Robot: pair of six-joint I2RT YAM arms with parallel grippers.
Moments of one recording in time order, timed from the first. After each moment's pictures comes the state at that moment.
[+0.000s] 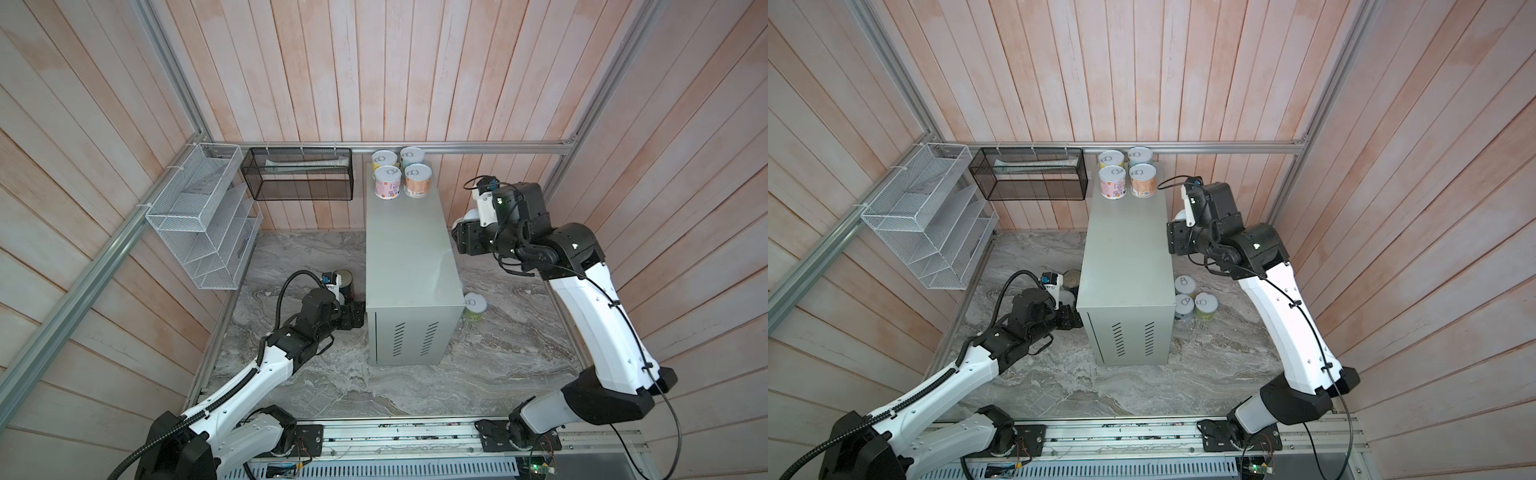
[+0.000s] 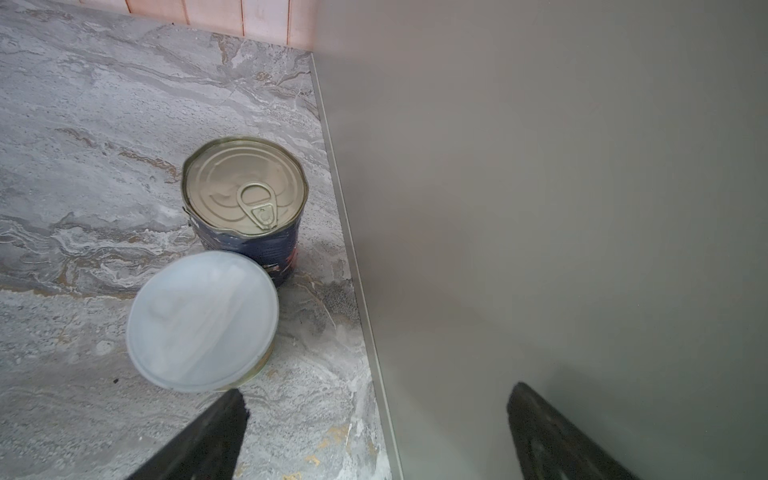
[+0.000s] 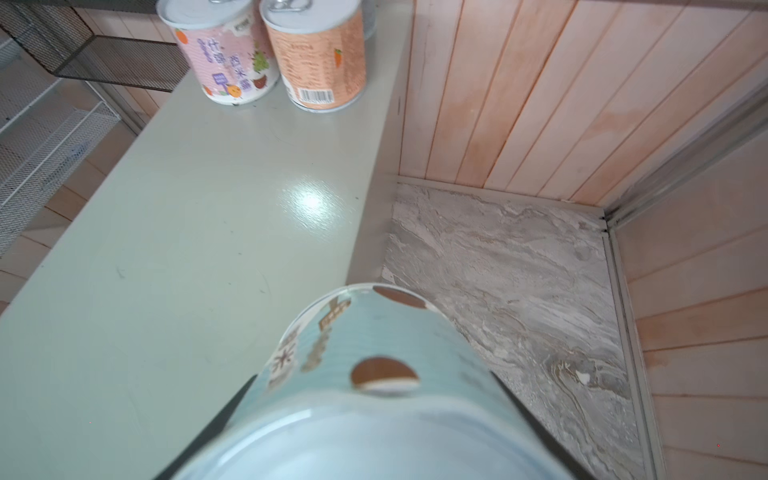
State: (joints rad) left arm -0.52 1.06 0.68 -0.20 -0.03 -0.40; right arm 0.61 1.57 2.16 -1.22 0.24 0.22
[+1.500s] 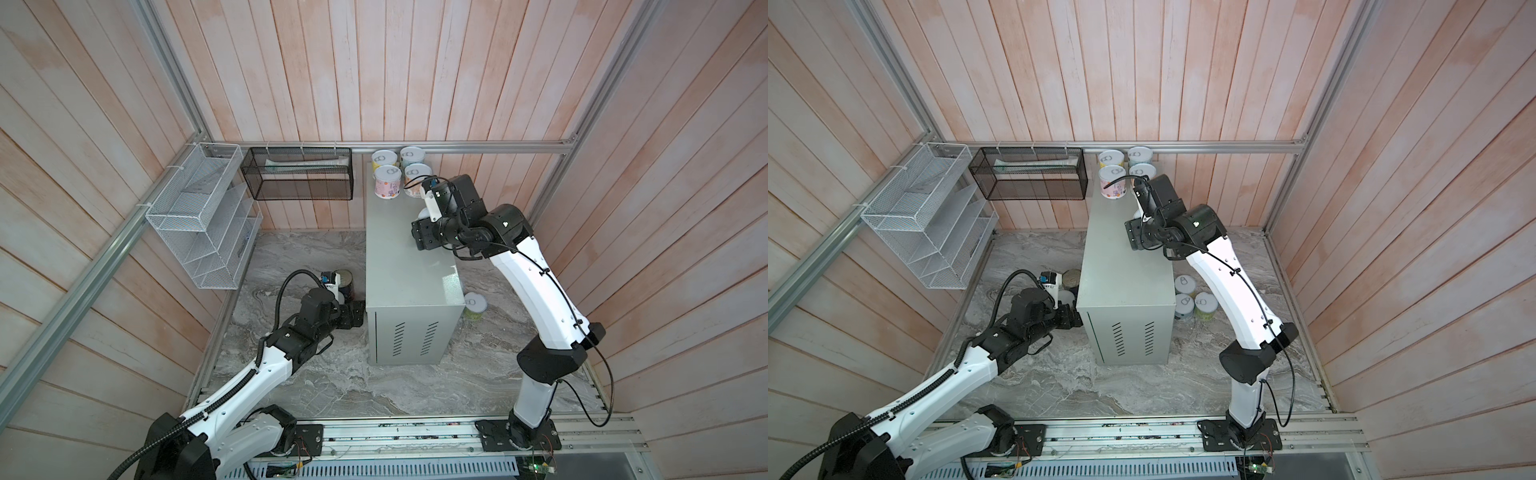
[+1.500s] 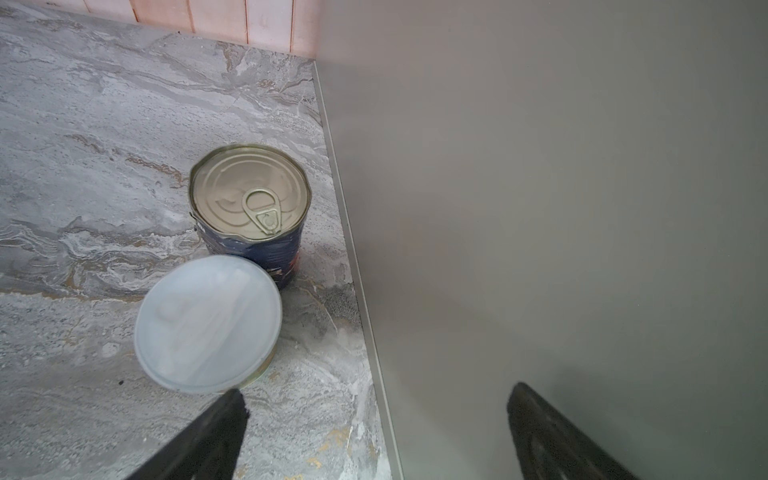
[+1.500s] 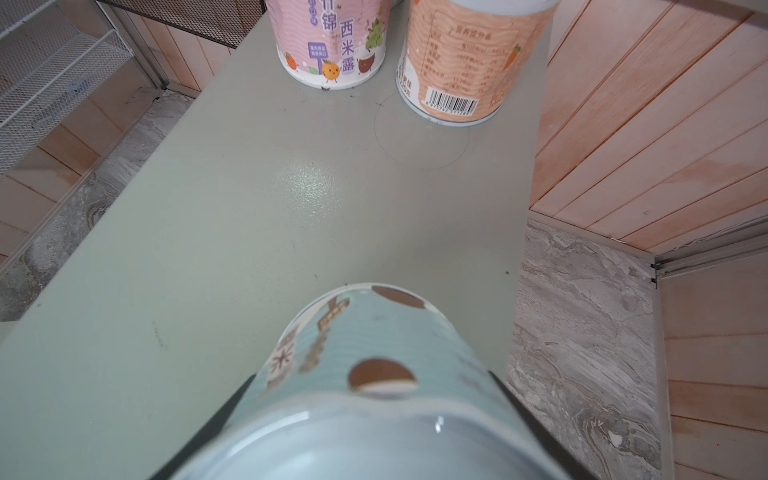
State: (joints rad) left arm -0.52 1.05 0.68 -0.19 -0.03 -0.40; right arm 0.72 1.85 2.42 -1.26 0.26 0.17
